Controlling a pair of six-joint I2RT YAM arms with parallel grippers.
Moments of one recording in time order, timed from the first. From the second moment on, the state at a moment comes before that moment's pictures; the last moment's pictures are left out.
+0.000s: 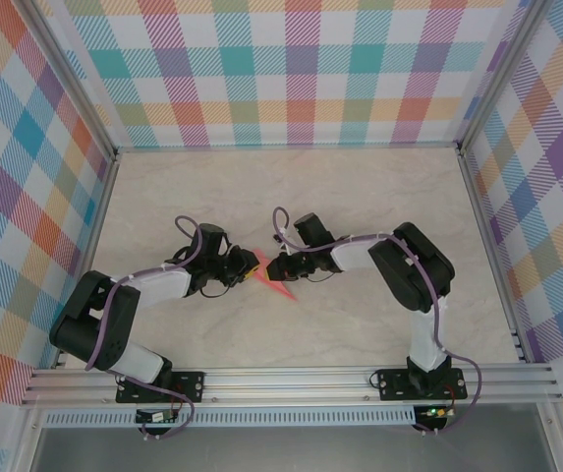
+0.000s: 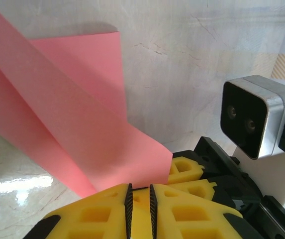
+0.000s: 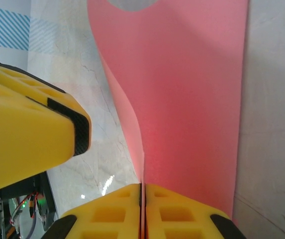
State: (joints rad) left arm -0.42 1.49 0.61 0.10 0.45 -1.11; right arm 0.68 2.00 1.03 0.06 -0.77 0.53
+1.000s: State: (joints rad) left arm -0.43 1.61 0.63 0.12 0.43 -1.09; right arm 0.68 2.03 1.13 -0.11 -0.78 0.46
